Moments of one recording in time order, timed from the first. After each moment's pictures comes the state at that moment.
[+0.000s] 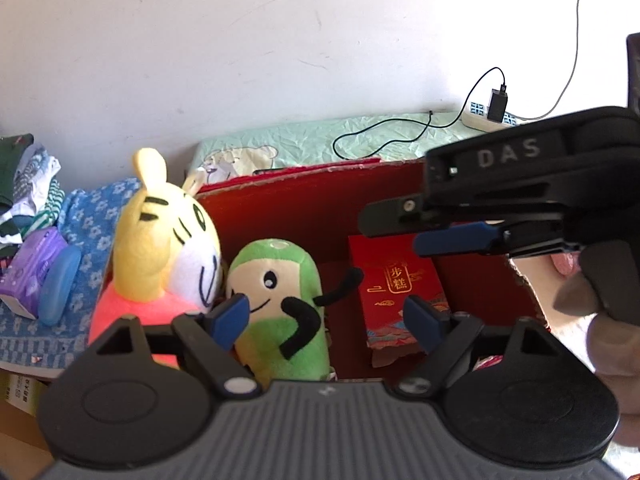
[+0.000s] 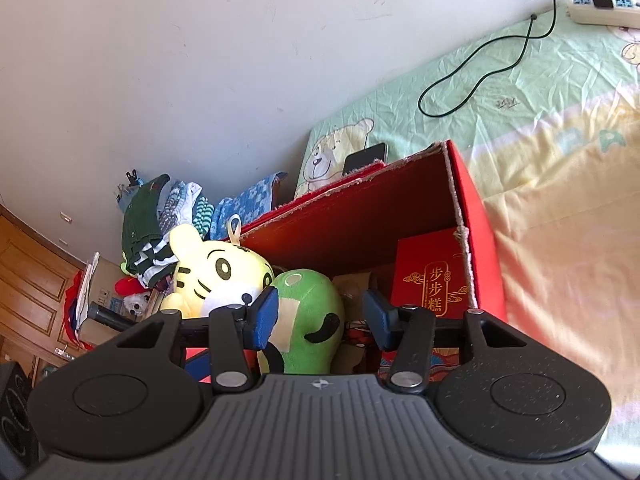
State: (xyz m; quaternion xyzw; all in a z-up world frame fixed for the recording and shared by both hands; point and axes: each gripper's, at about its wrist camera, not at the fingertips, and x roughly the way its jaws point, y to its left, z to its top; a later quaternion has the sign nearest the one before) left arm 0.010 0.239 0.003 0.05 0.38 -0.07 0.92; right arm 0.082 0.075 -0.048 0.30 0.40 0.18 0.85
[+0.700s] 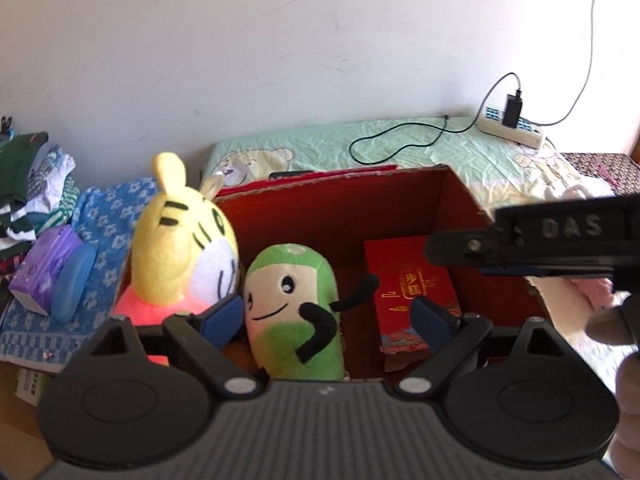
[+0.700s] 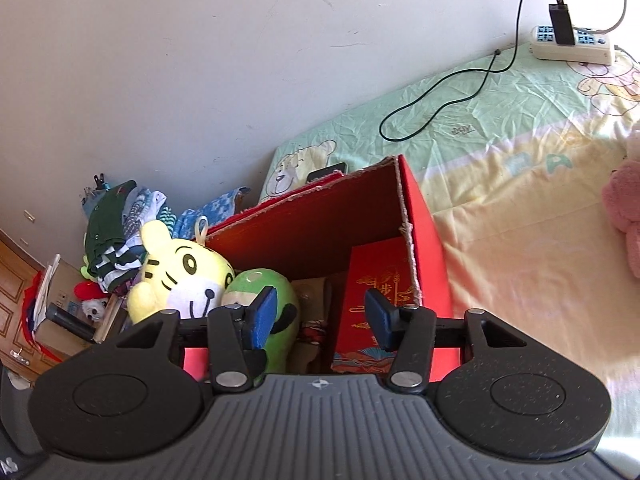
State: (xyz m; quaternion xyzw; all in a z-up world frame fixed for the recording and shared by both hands) left arm 0.012 0.243 0.009 0.05 0.38 -0.04 0.92; right arm 0.053 0.073 -0.043 0.25 0.38 0.12 0.88
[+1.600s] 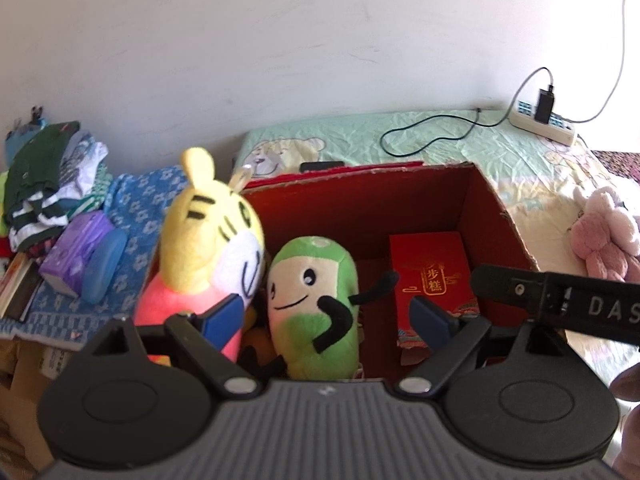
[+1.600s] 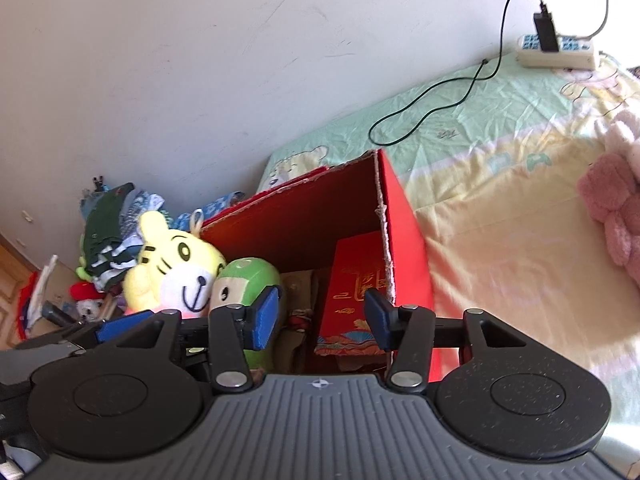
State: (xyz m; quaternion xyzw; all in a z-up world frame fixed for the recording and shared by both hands) left arm 0.009 0.232 0.019 0.05 0.40 0.02 0.91; right arm 0.028 0.064 -0.048 0.25 0.37 0.12 0.89
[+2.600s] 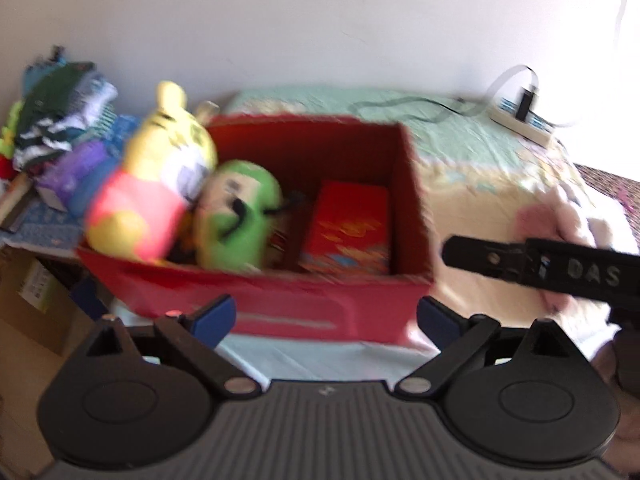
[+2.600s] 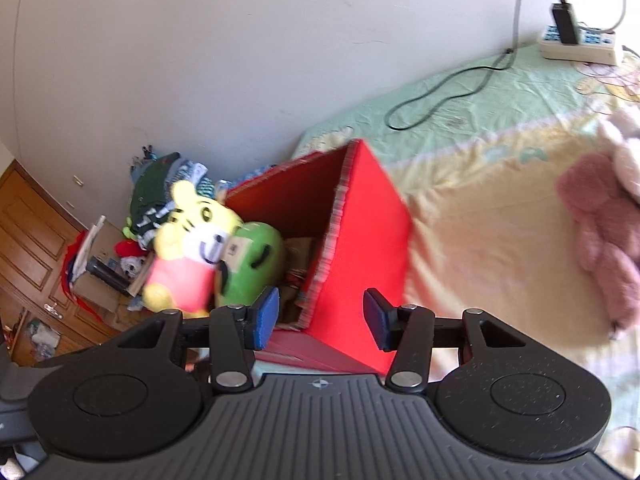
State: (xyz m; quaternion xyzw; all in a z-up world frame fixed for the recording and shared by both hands) left arm -0.053 0.155 0.011 -0.02 0.43 0.03 0.90; right arm -0.004 -0.010 -0.054 0.24 0.38 0.21 0.87
